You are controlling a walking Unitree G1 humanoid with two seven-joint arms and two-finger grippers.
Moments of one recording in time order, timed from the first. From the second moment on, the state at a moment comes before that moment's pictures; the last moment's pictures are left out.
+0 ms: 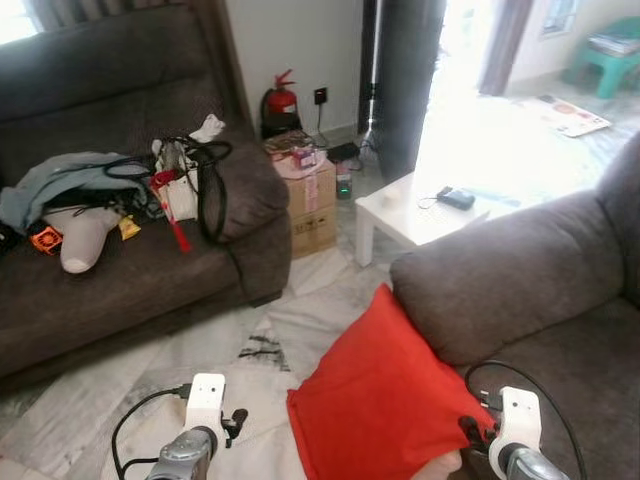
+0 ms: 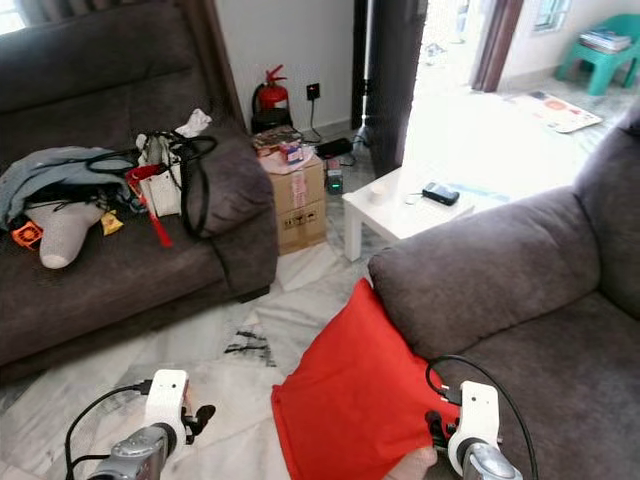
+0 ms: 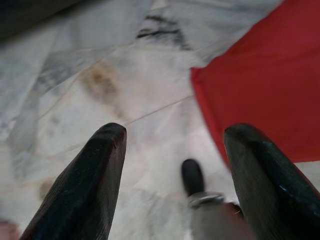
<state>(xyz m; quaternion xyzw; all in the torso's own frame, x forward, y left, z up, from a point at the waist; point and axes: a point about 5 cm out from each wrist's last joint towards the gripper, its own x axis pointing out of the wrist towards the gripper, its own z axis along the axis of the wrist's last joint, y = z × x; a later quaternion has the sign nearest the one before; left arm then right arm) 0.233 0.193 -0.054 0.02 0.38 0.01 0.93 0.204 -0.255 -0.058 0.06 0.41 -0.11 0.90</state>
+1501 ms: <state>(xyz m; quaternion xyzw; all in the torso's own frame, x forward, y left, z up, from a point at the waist) 0.199 0.195 -0.073 0.02 0.41 0.04 0.91 0.188 -0.201 -0.078 0.05 0.43 -0.03 0.90</state>
